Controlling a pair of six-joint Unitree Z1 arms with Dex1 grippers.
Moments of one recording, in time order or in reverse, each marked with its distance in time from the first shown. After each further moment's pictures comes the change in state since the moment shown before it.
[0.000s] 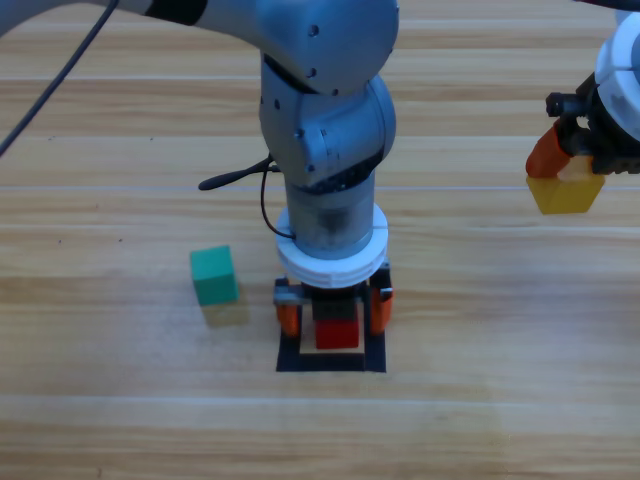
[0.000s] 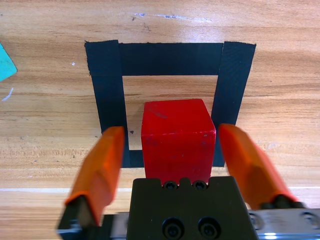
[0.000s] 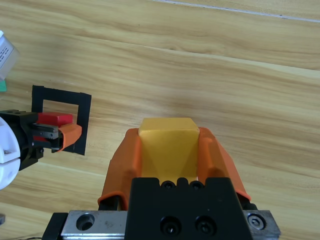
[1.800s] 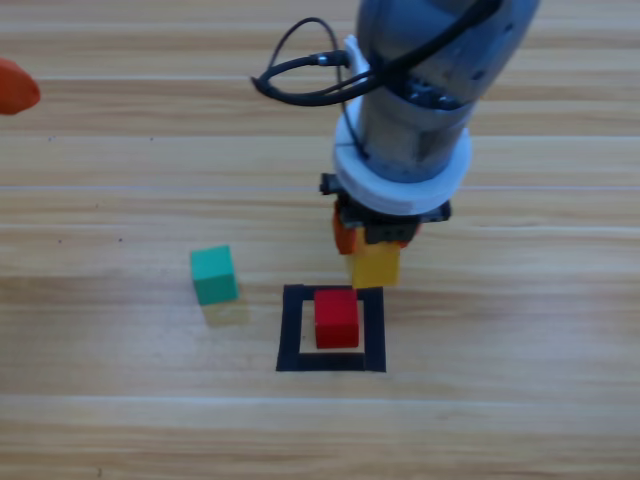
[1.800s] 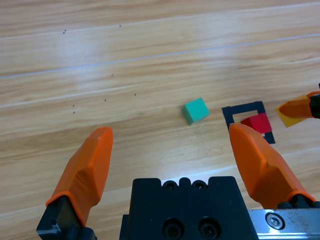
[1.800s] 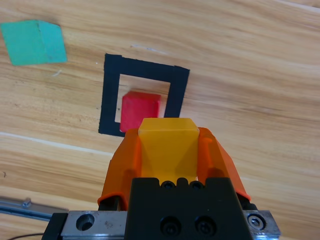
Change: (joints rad) arm 0 0.015 -1.161 0.734 -0.265 0.471 0.381; arm 1 0.261 0.469 -0.603 0.353 0.010 0.254
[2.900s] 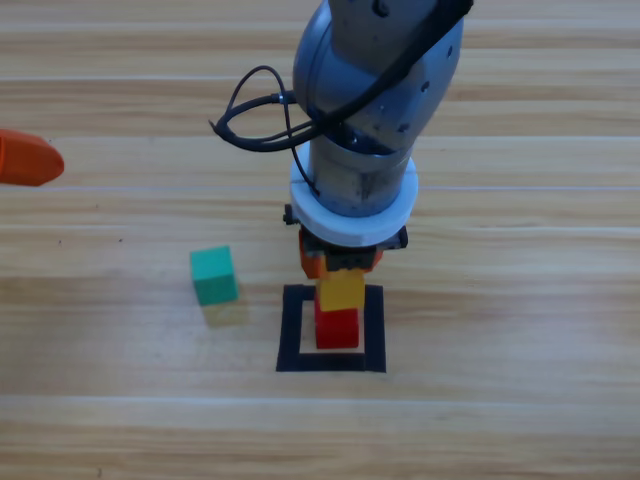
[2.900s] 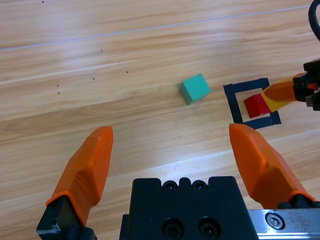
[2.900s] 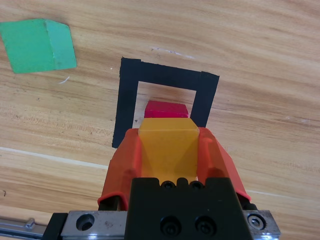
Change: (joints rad) arm 0 0.000 0.000 0.131 -0.077 -0.060 -0.020; arm 1 0.033 0.110 -0.087 0.000 -0.010 0.034
